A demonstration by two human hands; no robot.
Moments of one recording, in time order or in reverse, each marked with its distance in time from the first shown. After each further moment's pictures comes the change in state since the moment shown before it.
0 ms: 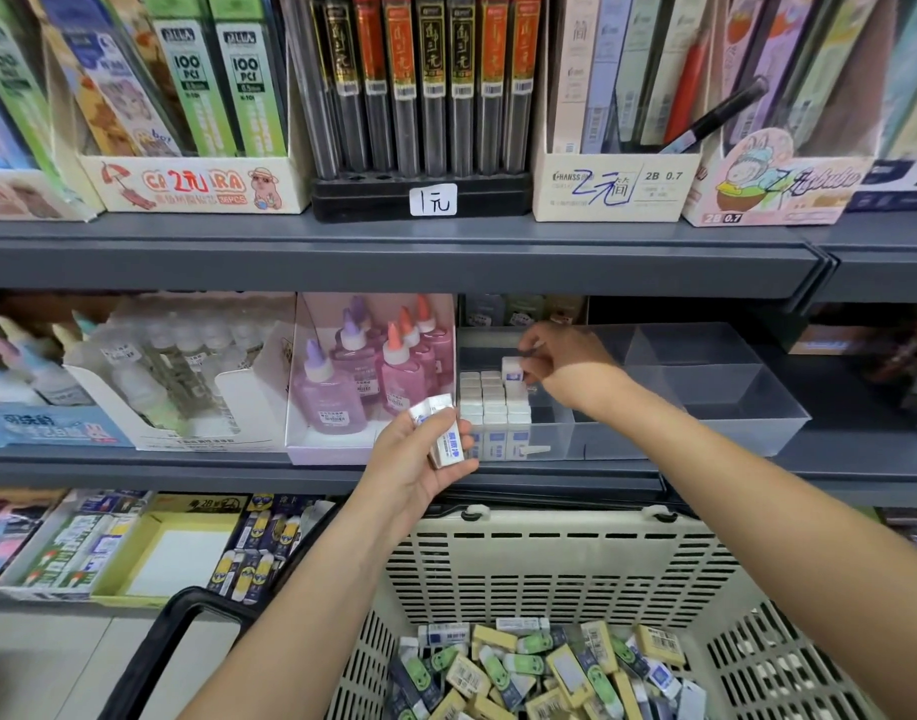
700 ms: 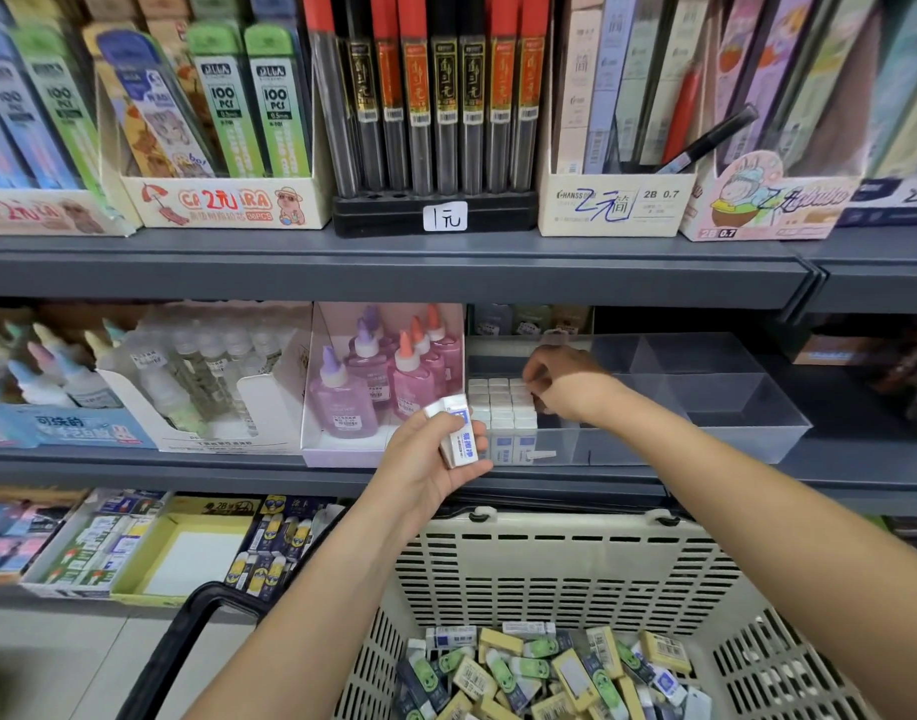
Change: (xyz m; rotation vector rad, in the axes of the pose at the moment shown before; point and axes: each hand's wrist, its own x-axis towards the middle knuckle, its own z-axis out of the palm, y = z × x) left_hand -0.012 0.012 0.010 -0.035 -0.023 -0.017; right_hand -0.003 -0.008 0.002 -0.115 -0.125 0.065
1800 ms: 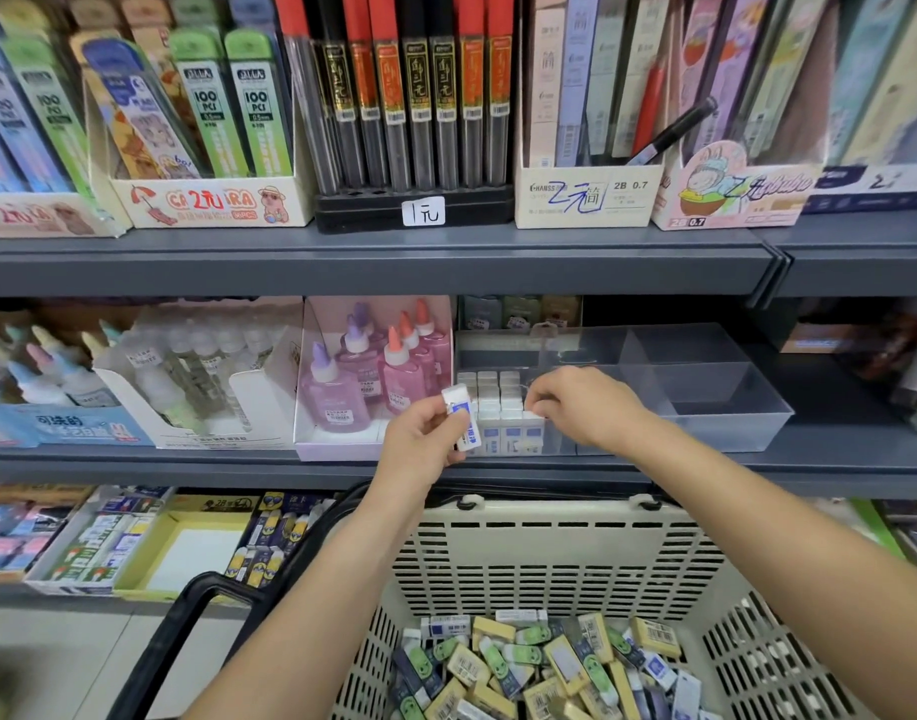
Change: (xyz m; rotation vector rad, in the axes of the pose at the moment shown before) left_hand 0.002 -0.016 0.001 0.410 0.090 0.235; right_hand -0.041 0.026 0.000 -0.117 0.018 -0.176
